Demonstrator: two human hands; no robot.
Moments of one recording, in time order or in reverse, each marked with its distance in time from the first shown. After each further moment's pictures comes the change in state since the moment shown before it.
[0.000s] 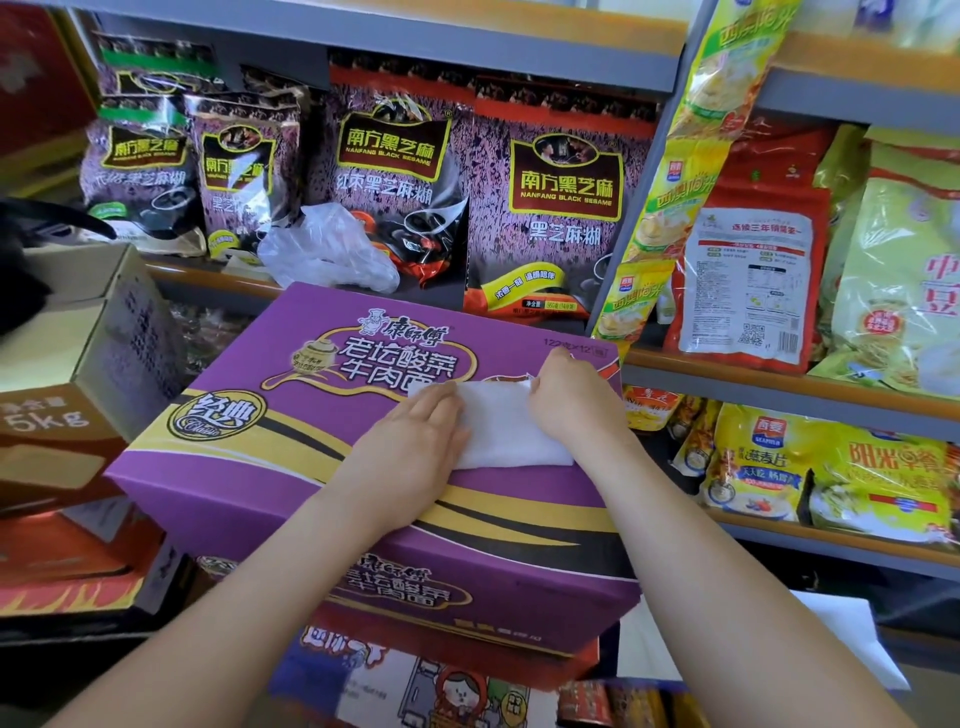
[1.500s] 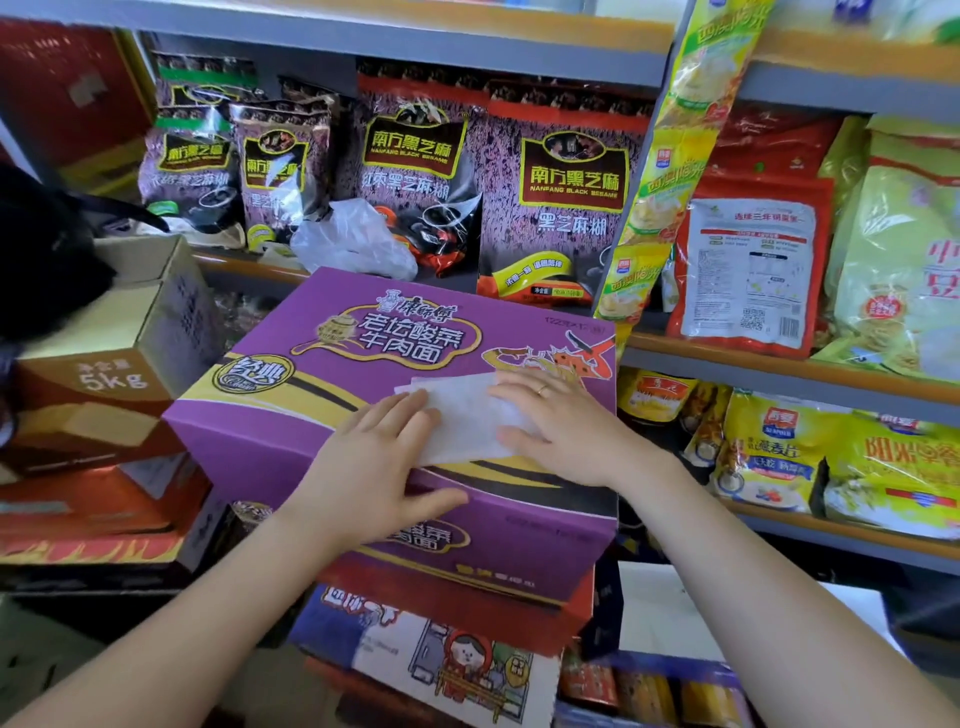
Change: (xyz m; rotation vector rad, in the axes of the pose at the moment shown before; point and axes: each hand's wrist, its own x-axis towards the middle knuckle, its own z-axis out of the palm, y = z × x) left_hand -0.070 0.010 -0.010 0.313 0.017 0.042; right_hand -0.050 0.042 0.009 -0.102 -0.191 -0.733
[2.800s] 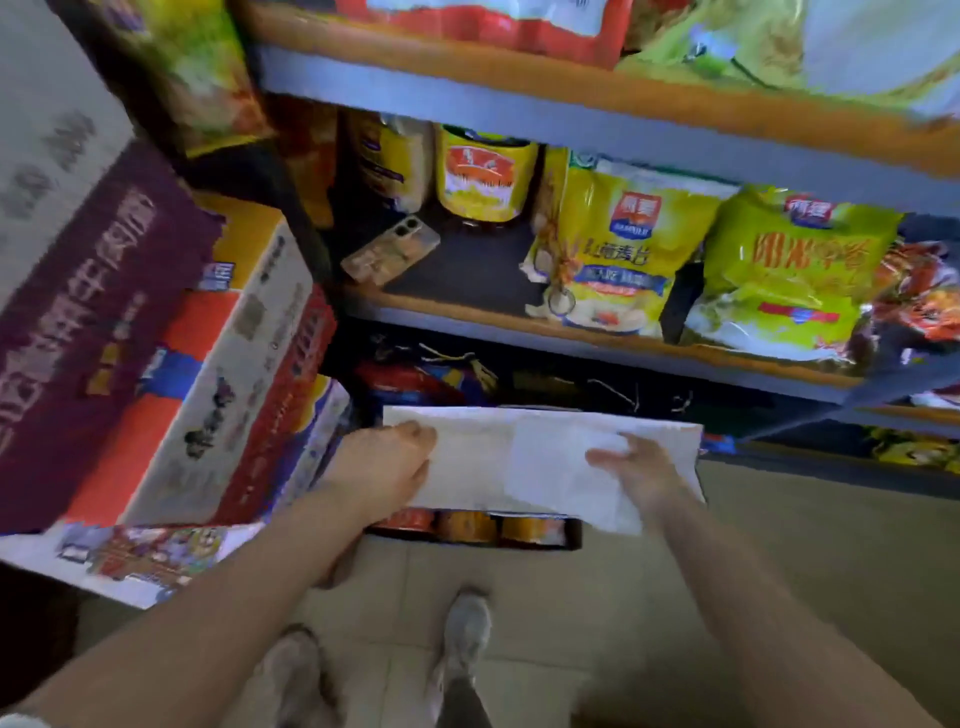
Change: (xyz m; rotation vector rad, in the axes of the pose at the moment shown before) left_hand 0.148 0.340 0.292 -0.047 -0.629 -0.016; right_hand -0.288 0.401 0.212 1.249 0.102 1.211
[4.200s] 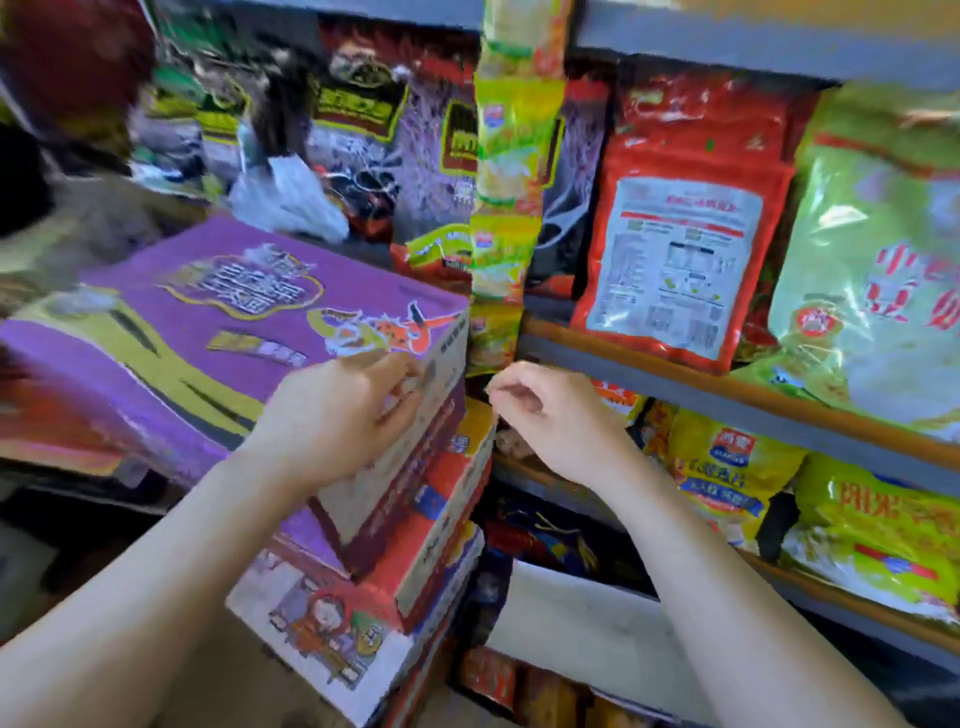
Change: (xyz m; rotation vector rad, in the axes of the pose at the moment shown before) left_hand -0.220 -0.142 -0.227 -0.042 0.942 -0.139; right_hand -0.238 -0.271 0.179 -0.676 -0.288 -1.168
